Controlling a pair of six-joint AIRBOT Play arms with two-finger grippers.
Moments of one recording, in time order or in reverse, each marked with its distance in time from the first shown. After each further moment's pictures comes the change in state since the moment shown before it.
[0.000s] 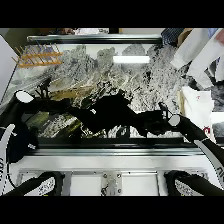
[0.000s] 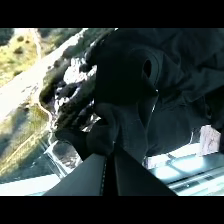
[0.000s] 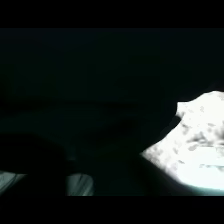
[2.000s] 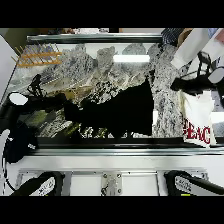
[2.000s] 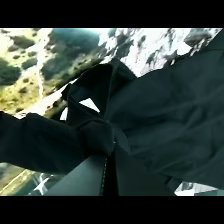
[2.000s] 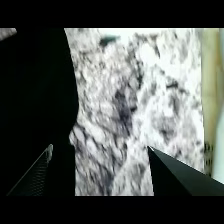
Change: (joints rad) left arm 0.013 0.084 -0.032 0.000 0.122 -0.076; right arm -0.318 -0.066 0.668 -0.323 0.351 -0.038
